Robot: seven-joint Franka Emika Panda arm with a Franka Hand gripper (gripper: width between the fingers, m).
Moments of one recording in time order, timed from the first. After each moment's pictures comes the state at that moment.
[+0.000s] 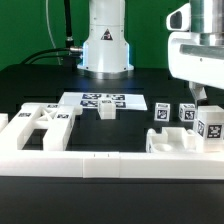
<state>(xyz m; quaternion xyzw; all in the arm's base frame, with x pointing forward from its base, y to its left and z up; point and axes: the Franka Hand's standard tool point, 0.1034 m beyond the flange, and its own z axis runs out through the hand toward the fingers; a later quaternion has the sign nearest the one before) 0.647 0.132 0.079 -0.87 0.50 0.00 0.06</state>
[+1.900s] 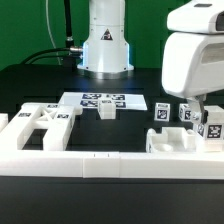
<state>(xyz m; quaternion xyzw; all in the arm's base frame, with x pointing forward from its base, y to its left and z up) 0.646 0.127 0.079 -0.95 -0.32 -0.02 0.00</state>
